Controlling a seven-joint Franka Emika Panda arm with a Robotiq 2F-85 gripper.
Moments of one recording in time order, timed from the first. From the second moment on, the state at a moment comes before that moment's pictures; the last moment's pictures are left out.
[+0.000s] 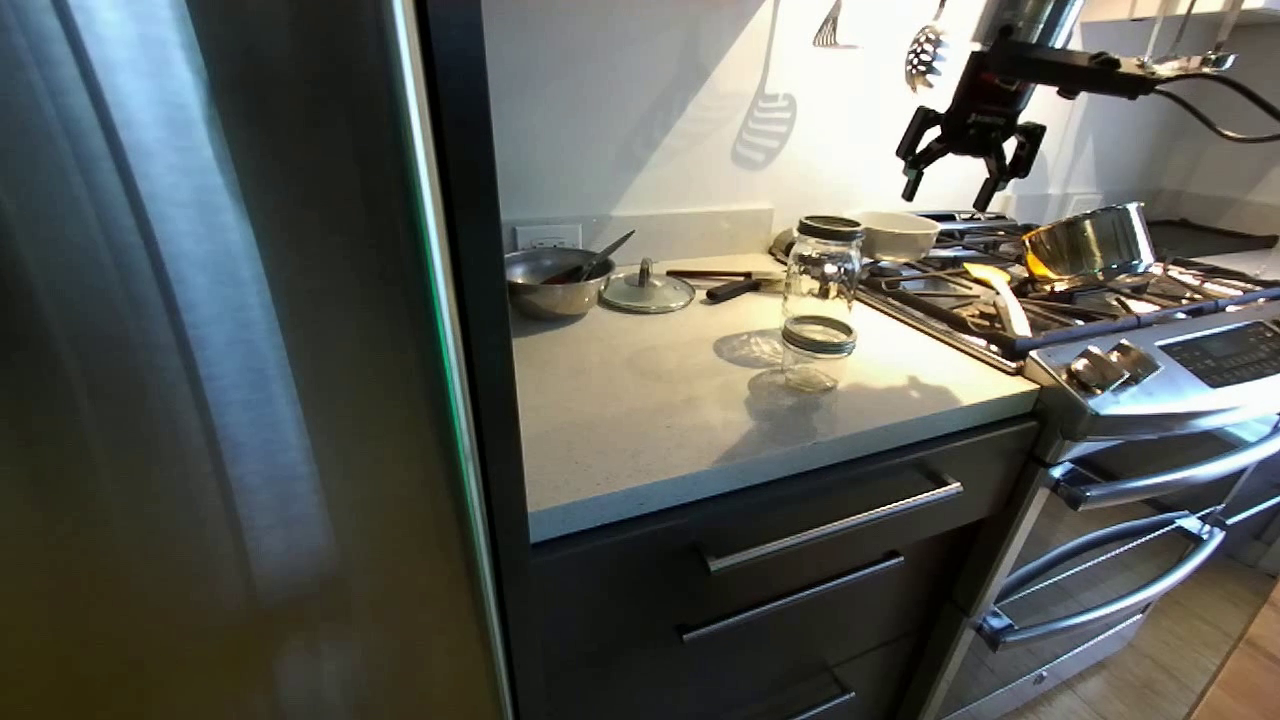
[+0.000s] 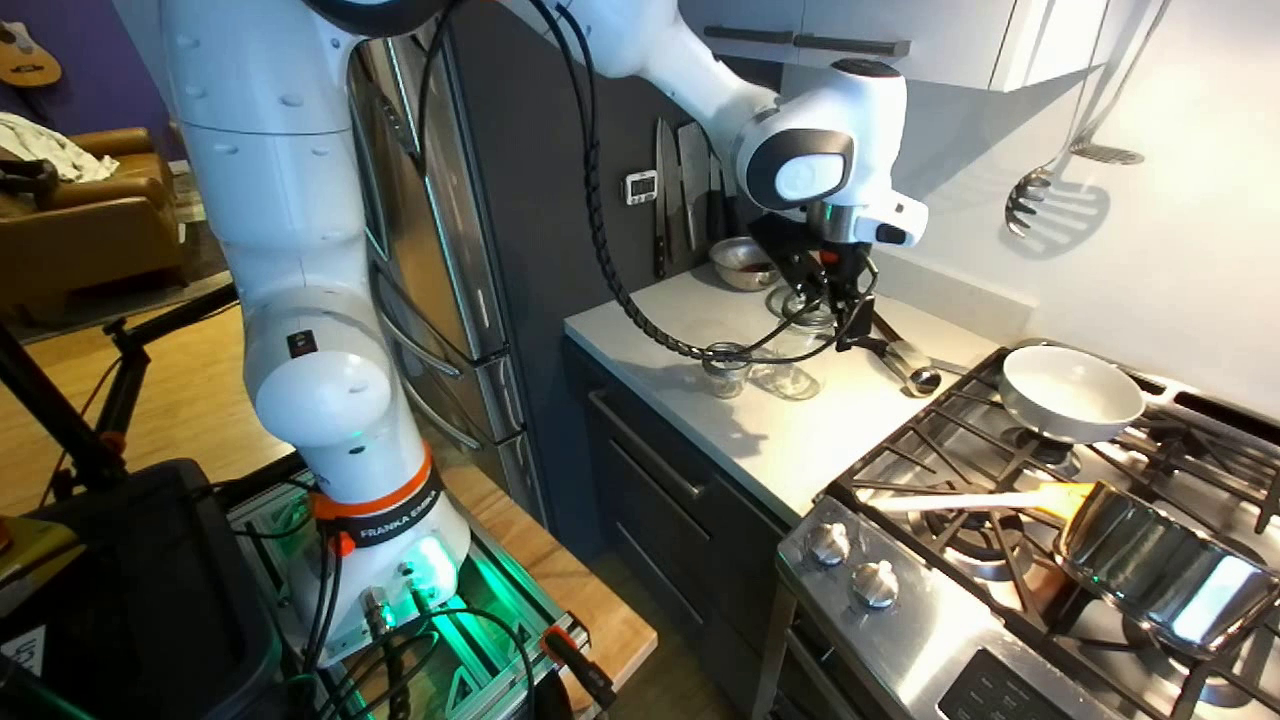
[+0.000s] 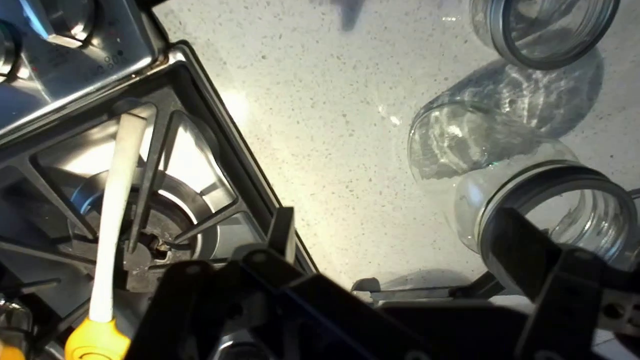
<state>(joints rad) -0.25 0.17 -0.23 -2.09 0.18 2.38 -0.05</state>
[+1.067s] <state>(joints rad) -0.26 0.35 -0.16 -1.88 0.24 2.31 -0.05</state>
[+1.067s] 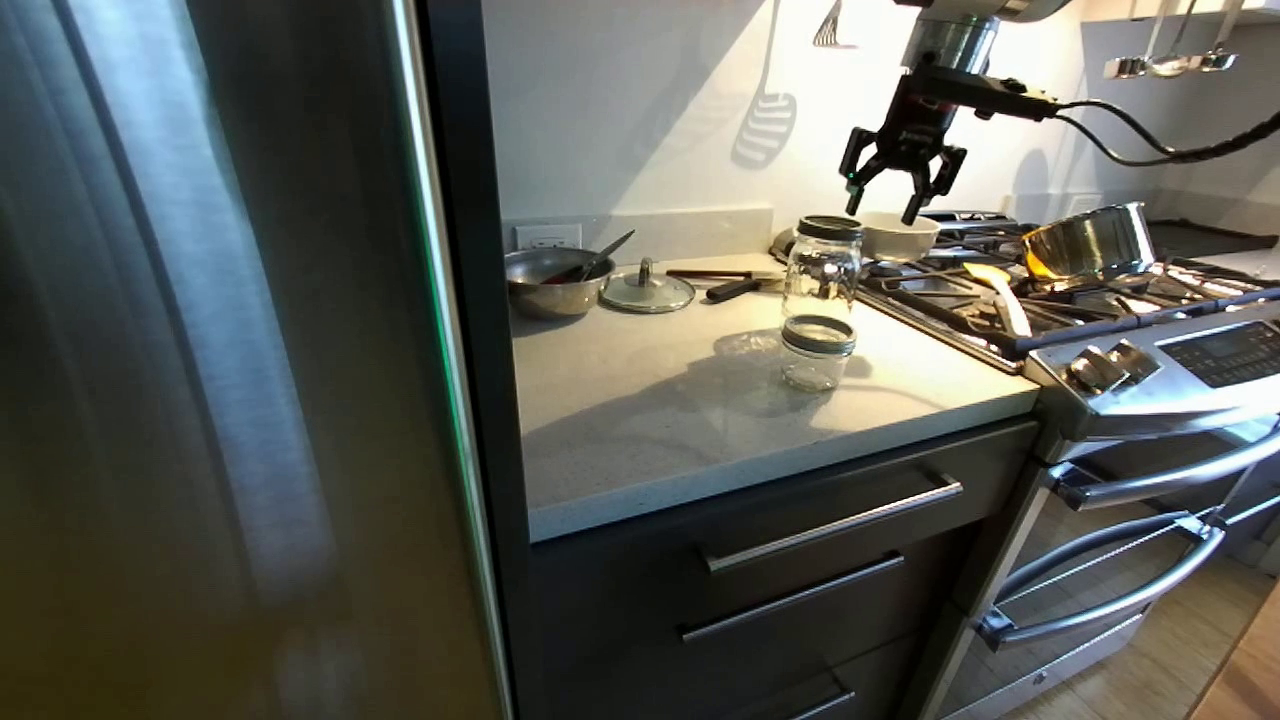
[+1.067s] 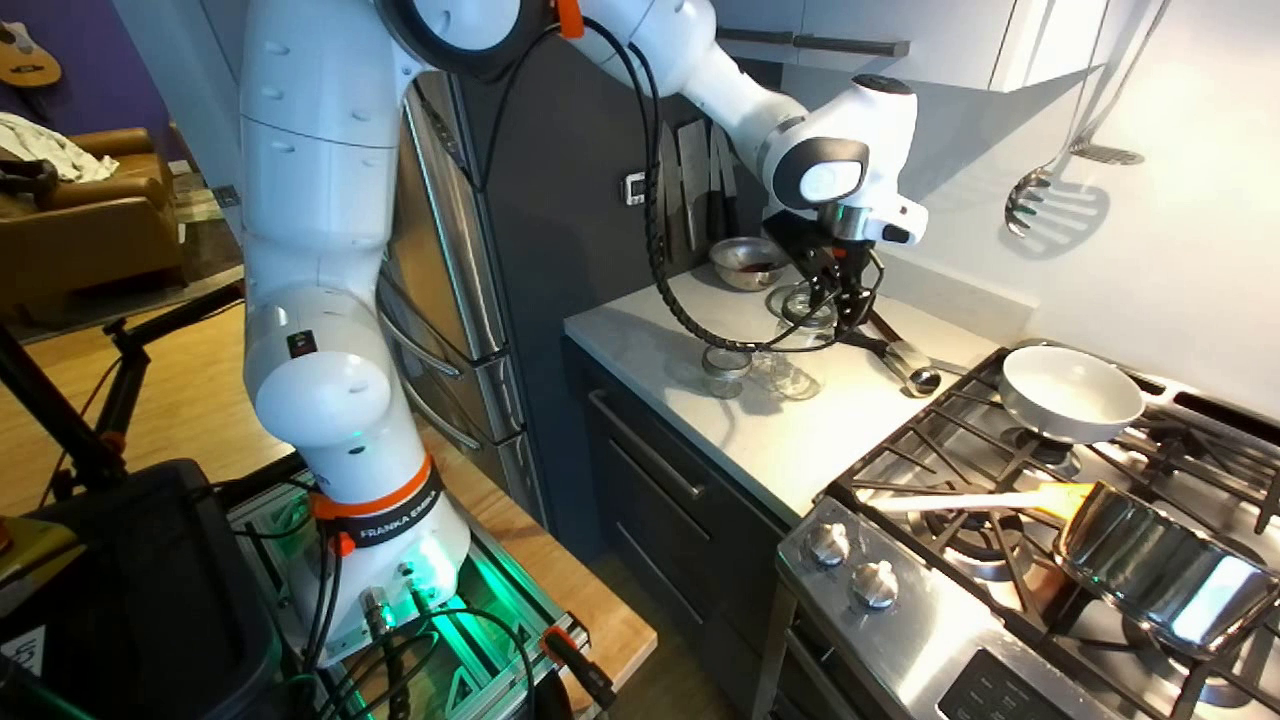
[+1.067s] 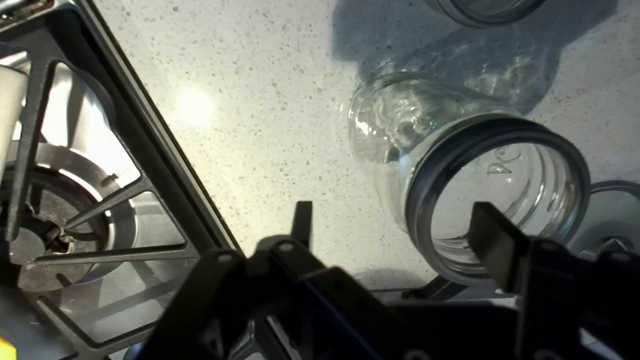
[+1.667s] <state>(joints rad) -0.26 0.36 -0.16 -1.86 0.24 2.30 -0.05</state>
